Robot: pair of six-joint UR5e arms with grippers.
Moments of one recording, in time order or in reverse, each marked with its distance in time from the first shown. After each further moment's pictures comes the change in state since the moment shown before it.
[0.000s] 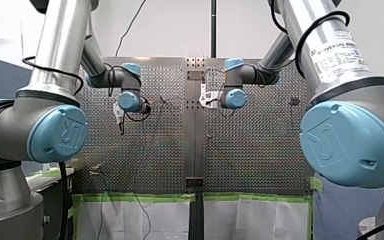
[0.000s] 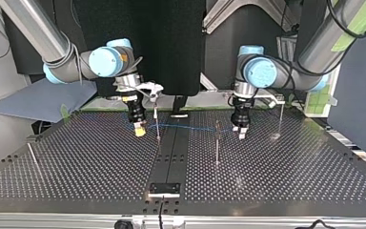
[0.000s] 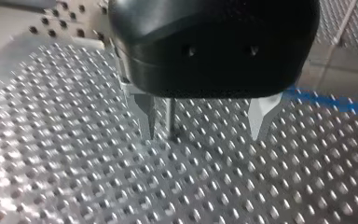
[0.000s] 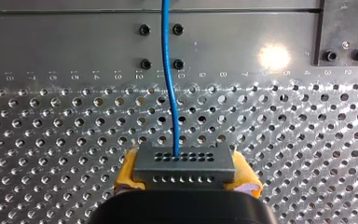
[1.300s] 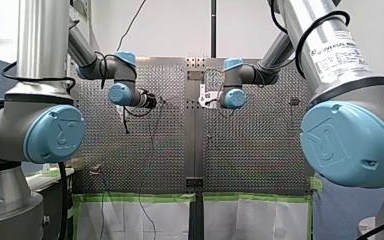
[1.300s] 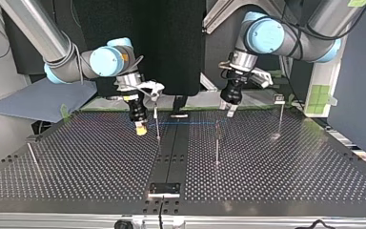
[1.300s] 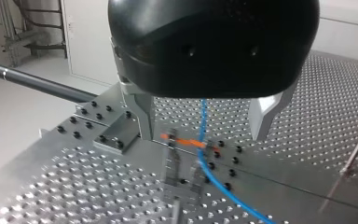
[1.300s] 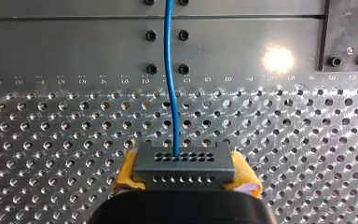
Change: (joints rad) left arm -0.054 0.205 -0.178 -0.016 0.128 -0.109; right arm 0.005 0.000 0.000 0.013 0.000 0.000
